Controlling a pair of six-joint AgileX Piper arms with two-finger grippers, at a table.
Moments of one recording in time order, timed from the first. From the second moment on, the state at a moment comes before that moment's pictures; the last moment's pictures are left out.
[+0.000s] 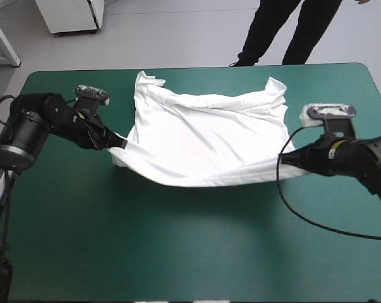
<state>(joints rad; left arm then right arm) -0.16 1.49 -1.48 -0.18 1.18 0.27 0.33 1.12 -1.26 -0.09 1.10 0.27</state>
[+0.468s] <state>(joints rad) -0.16 1.45 -2.18 -0.27 1.25 0.25 0.33 1.21 -1.95 -0.13 1.18 0.07</state>
